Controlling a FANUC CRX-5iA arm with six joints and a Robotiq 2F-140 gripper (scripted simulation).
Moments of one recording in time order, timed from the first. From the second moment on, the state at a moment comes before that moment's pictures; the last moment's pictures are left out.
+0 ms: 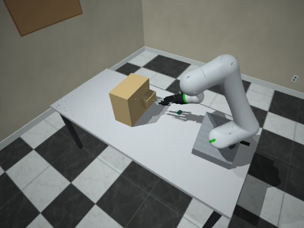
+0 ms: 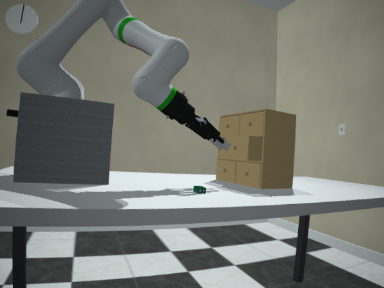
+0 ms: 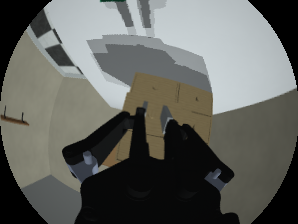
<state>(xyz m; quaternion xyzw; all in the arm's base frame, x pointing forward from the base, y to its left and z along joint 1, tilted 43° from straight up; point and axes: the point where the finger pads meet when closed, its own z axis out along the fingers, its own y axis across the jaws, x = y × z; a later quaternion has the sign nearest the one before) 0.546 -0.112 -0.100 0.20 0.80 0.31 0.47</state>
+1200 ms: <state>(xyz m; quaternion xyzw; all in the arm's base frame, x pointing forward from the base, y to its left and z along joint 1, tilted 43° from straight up) 0.486 -0.125 -0.084 0.19 0.80 0.31 0.46</state>
